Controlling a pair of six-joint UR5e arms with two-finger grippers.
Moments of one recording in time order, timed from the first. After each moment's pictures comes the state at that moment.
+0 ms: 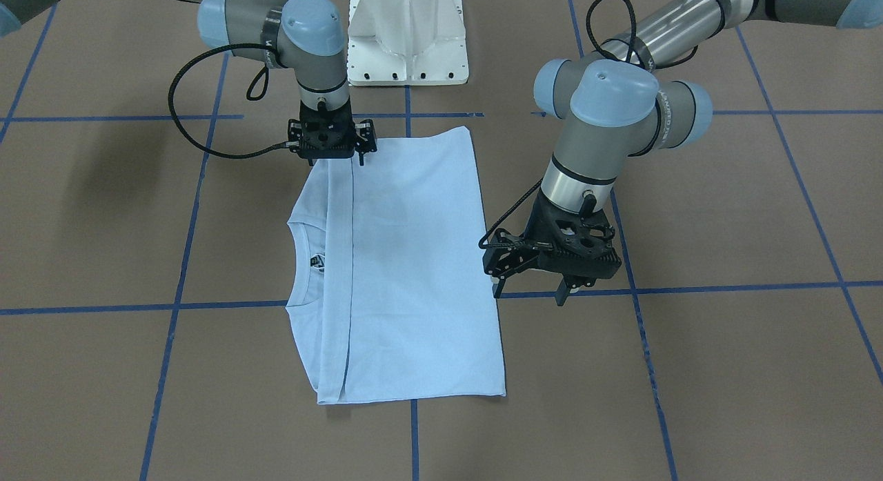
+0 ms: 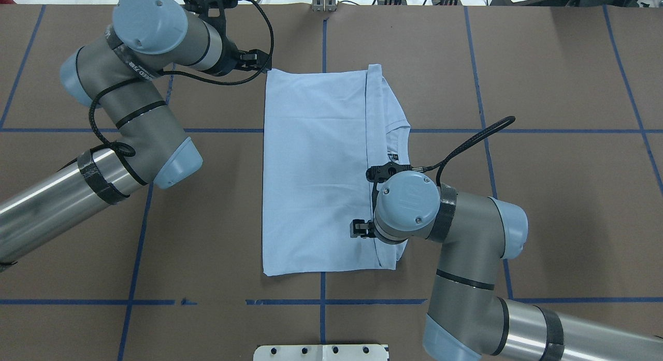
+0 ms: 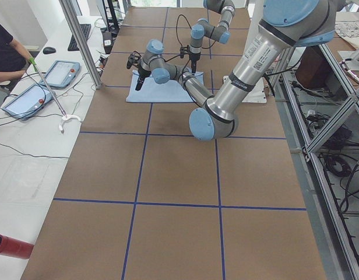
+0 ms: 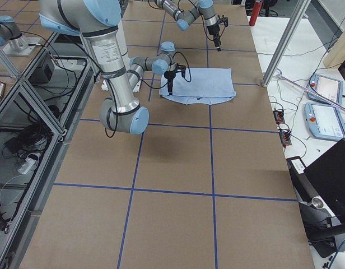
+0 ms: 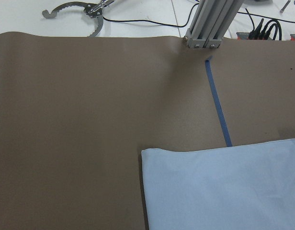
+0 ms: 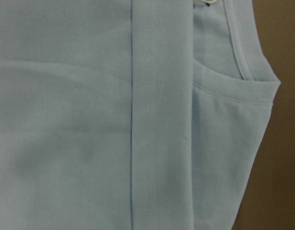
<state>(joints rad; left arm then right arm) -0.79 -2.26 -1.49 -2.01 -1.79 -1.03 0.36 -1.06 1.81 -1.63 1.75 1.27</state>
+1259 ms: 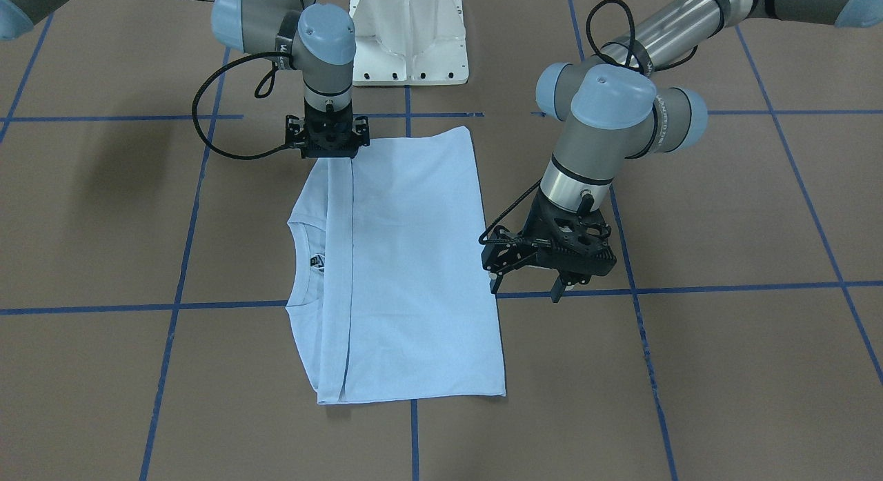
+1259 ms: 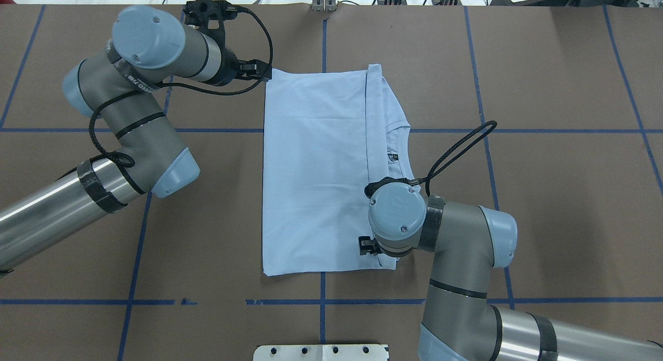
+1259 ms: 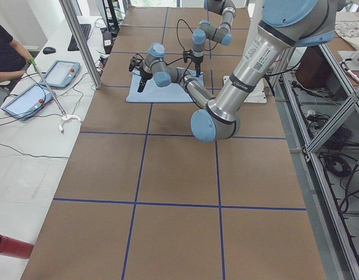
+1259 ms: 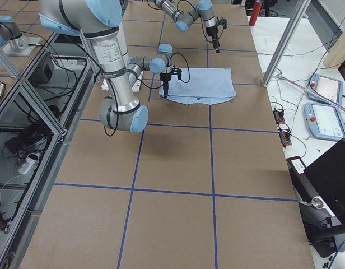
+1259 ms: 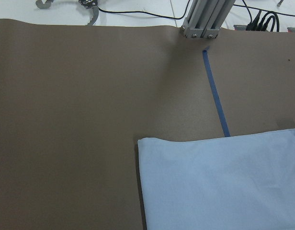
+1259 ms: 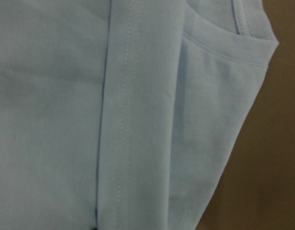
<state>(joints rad) -0.78 -2.23 -1.49 -2.08 -1.79 -1.04 0.34 -1.05 1.80 -1.74 1.77 1.19</state>
